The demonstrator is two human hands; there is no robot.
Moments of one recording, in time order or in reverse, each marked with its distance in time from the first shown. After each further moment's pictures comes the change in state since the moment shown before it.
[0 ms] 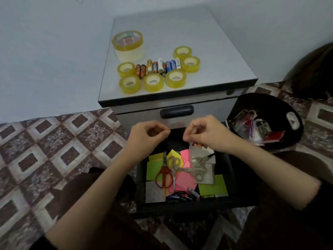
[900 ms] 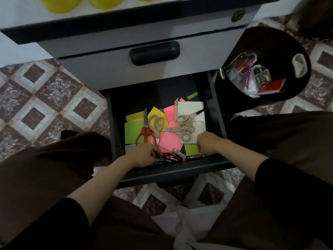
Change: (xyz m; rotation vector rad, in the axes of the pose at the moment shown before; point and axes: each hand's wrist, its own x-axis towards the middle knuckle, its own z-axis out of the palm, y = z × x) left_hand -0.040 -0.159 0.119 0.474 -0.903 -0.310; right_hand -0.016 0.212 0.057 -0.757 -0.557 0.592
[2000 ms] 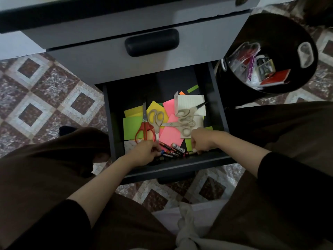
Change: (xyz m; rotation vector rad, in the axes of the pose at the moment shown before) left_hand 0.011 -0.009 0.021 -0.051 0.087 0.002; right_hand -0.009 -0.023 -0.012 0.057 -0.147 -0.040
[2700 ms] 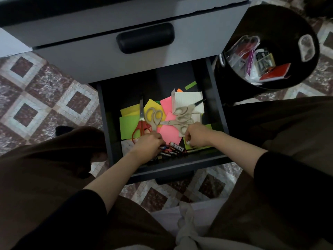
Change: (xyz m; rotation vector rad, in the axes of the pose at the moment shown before) left_hand 0.016 0.013 0.001 0.473 0.144 0.294; right_hand 0.013 0.002 0.005 0.135 0.211 -0.058
